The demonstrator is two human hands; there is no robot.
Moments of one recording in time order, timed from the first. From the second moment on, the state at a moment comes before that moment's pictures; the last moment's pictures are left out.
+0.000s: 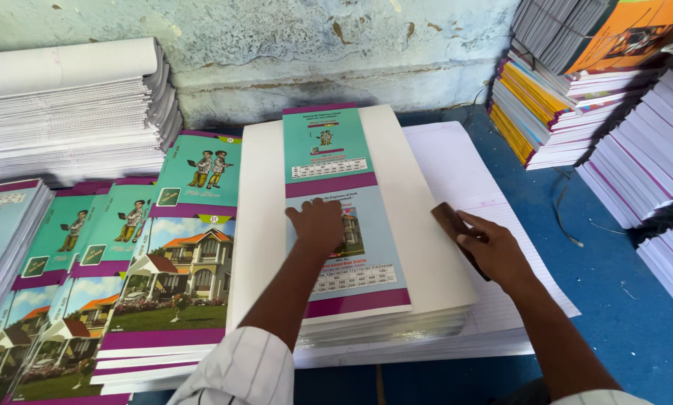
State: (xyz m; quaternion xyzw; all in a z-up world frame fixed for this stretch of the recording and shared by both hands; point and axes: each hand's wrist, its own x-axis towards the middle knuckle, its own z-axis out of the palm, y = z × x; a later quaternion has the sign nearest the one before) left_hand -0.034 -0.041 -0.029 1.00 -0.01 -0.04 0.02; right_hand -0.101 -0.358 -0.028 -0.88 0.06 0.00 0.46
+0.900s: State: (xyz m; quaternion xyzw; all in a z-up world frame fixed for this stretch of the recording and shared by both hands) left_hand -0.097 -0.096 0.028 0.97 0.04 -0.11 0.23; right_hand -0.108 -0.353 -0.039 -0.91 0.07 -0.07 0.41
